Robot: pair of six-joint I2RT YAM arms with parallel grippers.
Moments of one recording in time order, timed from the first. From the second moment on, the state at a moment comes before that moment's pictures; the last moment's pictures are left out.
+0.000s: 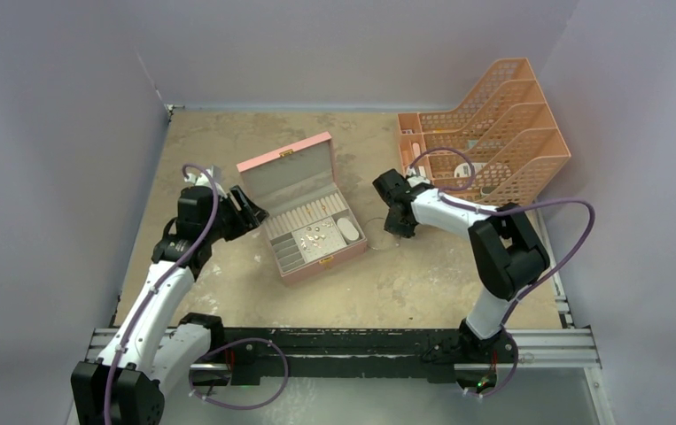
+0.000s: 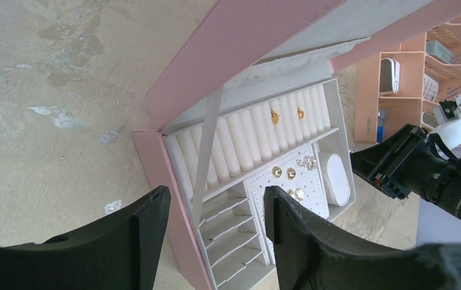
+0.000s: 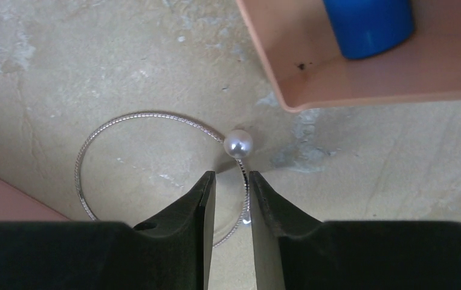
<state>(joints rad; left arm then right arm) -0.14 0.88 0.66 -0.37 0.20 -0.64 0.56 1.74 1.07 -0.63 0.36 0.91</state>
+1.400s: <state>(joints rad) -0.14 0.92 0.91 -0.35 0.16 -0.71 0.56 1.32 1.02 -0.19 0.44 0.81</state>
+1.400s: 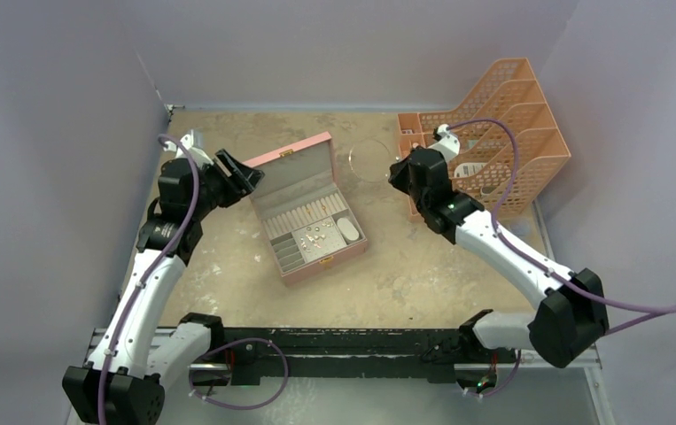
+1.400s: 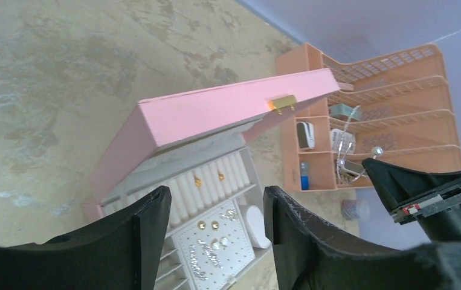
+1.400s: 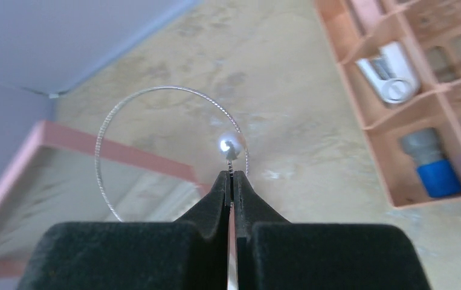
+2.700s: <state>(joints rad) -0.15 1.13 0.69 0.29 0.68 -0.87 0.76 1.50 0.87 0.45 0.11 1.00</state>
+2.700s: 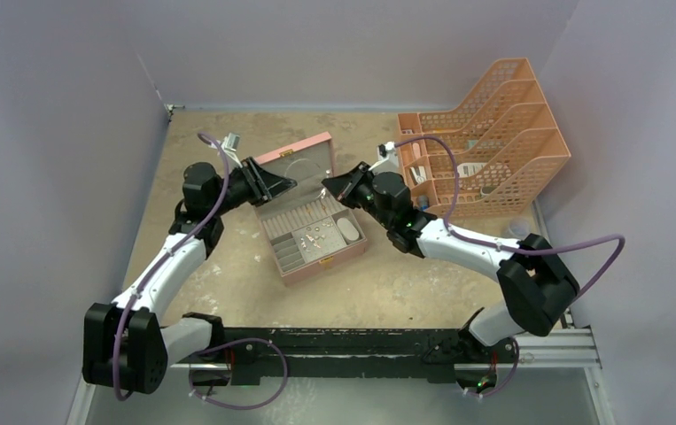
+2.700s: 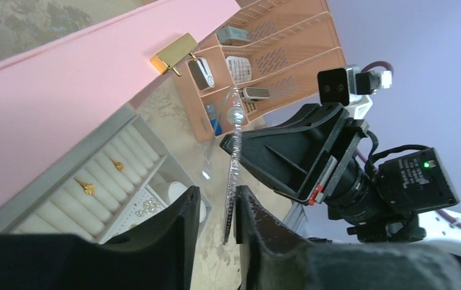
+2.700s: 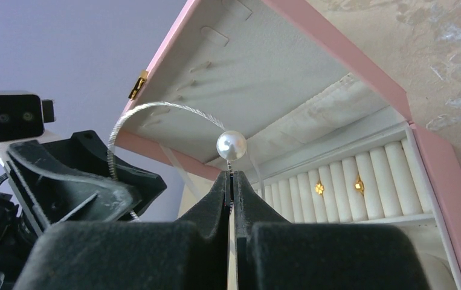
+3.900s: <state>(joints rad) -0.16 1.22 1.03 -0.33 0.77 -0.19 0.66 1.73 1.02 0.67 -0.41 0.37</state>
